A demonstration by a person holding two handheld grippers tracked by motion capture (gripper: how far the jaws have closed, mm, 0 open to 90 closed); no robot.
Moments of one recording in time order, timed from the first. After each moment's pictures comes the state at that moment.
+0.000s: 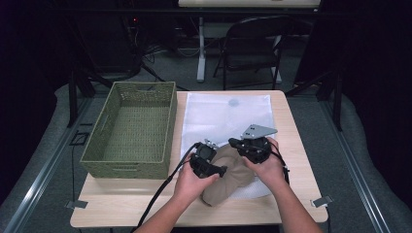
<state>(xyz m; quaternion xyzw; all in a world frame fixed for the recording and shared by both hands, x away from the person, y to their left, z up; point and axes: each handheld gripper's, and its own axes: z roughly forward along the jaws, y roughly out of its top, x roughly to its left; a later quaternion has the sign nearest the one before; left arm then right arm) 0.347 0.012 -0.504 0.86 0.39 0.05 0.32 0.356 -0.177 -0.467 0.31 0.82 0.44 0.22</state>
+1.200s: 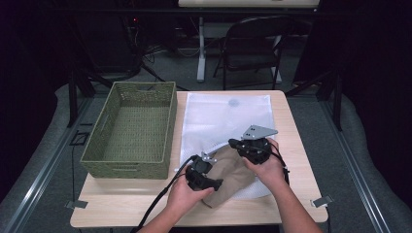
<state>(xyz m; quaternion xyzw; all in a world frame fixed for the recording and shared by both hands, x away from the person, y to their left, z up) 0.324 0.025 -0.533 0.87 0.37 0.05 0.31 0.354 -0.178 -0.468 0.30 0.82 0.44 0.21</state>
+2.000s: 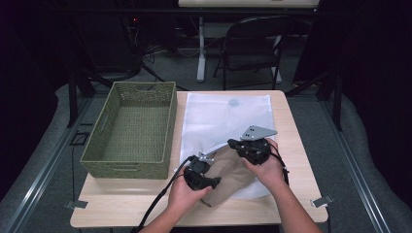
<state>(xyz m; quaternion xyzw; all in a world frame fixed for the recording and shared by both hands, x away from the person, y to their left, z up) 0.325 0.030 -0.536 0.86 0.39 0.04 0.33 0.352 -0.176 -0.468 0.30 0.82 0.44 0.21</state>
